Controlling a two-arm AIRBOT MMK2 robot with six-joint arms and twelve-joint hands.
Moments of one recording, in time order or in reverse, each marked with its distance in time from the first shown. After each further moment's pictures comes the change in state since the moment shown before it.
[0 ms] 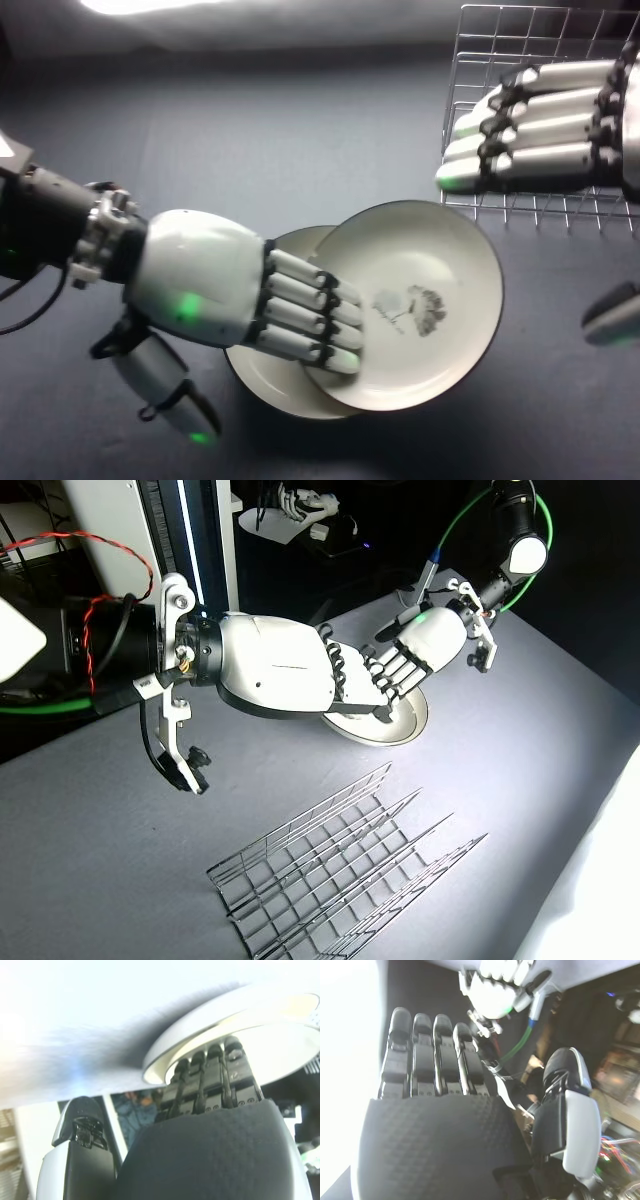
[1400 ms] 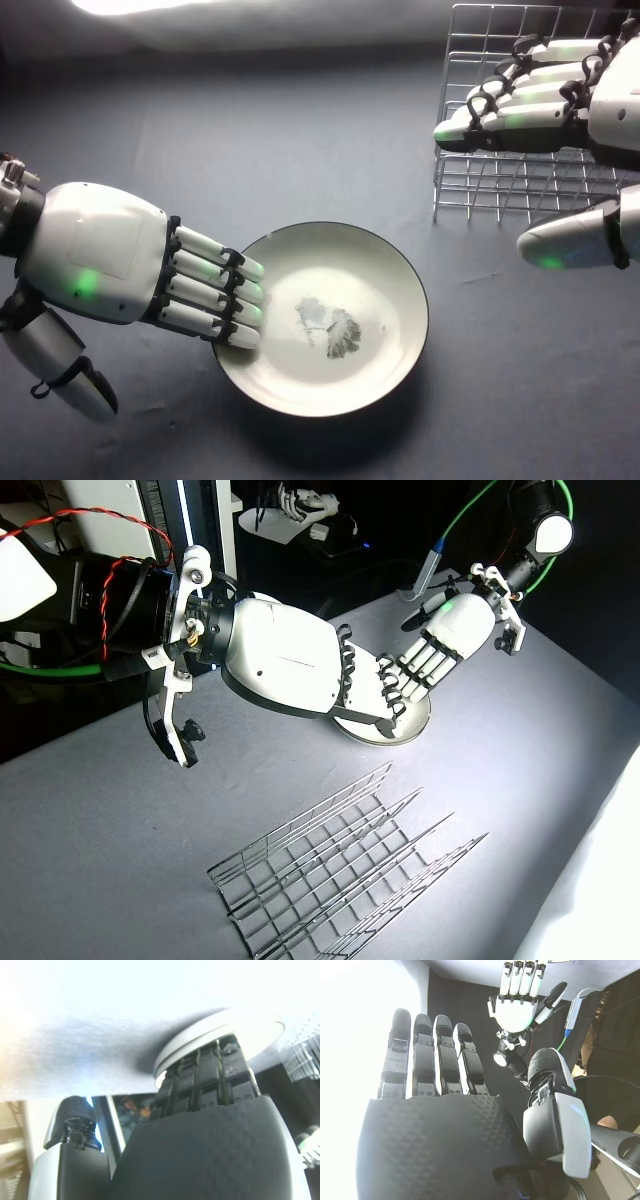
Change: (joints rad) left arm -0.014 0.116 0.030 0.027 -0.066 0.002; right arm 0.117 0.065 -0.175 0.131 -0.381 0.006
